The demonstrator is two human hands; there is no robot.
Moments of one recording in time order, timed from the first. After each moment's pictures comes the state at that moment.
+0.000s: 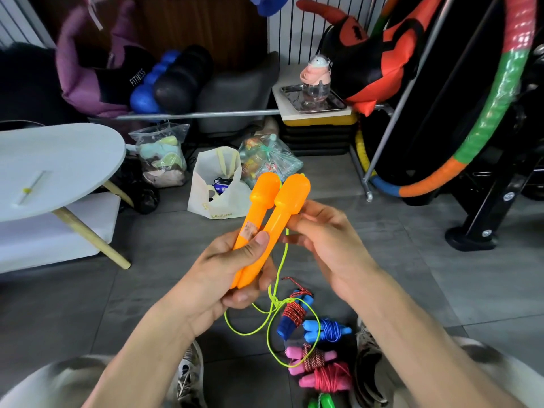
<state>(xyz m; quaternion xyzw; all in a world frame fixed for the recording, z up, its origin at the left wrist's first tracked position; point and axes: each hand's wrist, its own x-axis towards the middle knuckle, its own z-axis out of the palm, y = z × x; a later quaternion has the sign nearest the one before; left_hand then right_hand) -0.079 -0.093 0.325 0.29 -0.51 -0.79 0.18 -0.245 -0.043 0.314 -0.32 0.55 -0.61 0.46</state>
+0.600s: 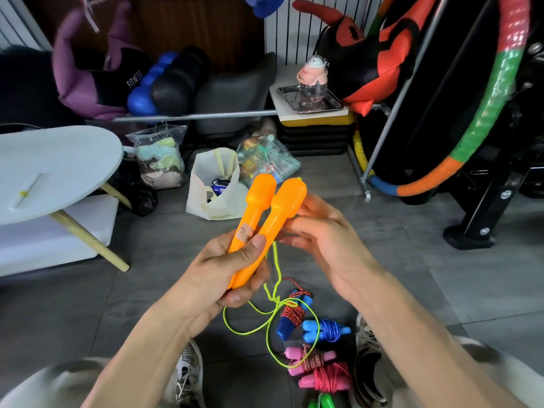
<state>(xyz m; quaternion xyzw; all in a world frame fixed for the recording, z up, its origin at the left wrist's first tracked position) -0.079 -0.094 0.322 0.29 -0.54 -0.76 0.19 -0.250 -0.040 0.318 -0.34 0.53 -0.60 0.49</state>
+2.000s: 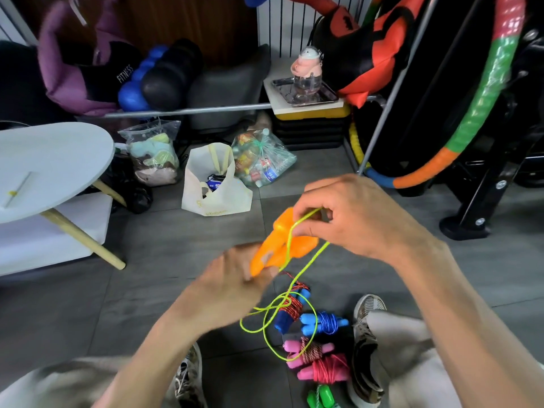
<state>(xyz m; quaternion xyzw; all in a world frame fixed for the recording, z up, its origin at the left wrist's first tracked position) -0.089 -0.089 0.303 0.33 -0.85 -0.40 0.09 -0.295 -0.026 0.363 -0.73 0.64 -0.21 0.05</state>
